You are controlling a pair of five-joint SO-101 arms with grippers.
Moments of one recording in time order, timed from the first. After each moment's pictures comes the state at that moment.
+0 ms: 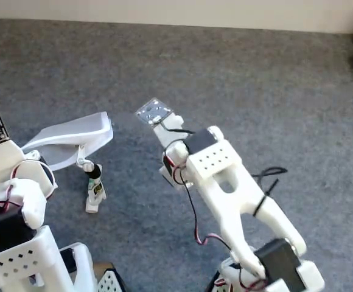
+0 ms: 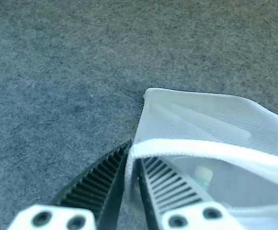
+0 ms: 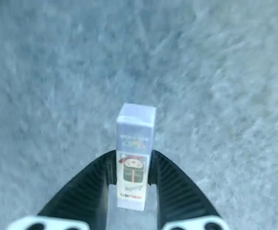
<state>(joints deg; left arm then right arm) -31.7 -65.5 43.6 73.4 8.0 -33.9 -15.7 27.9 67.8 16.7</state>
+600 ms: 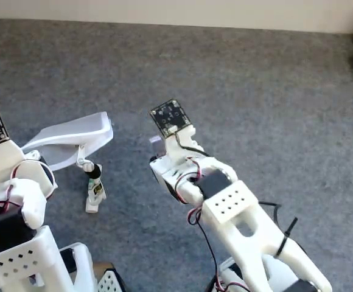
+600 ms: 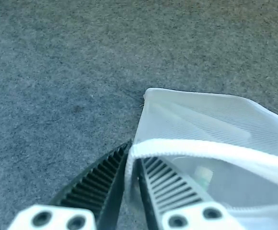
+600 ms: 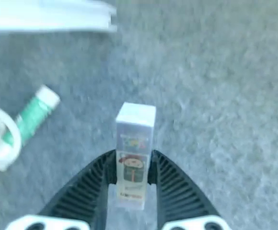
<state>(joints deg) -31.7 -65.5 43.6 73.4 8.0 -37.6 -37.4 51.1 37.1 1.7</state>
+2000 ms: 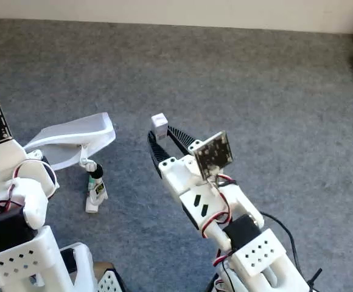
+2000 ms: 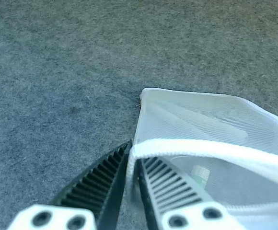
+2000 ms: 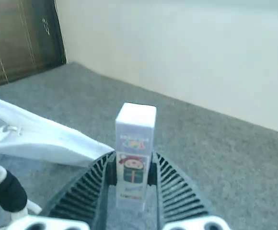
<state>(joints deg) -30.5 -65.5 43.6 73.4 8.0 -37.7 -70.5 72.7 9.8 1.5</state>
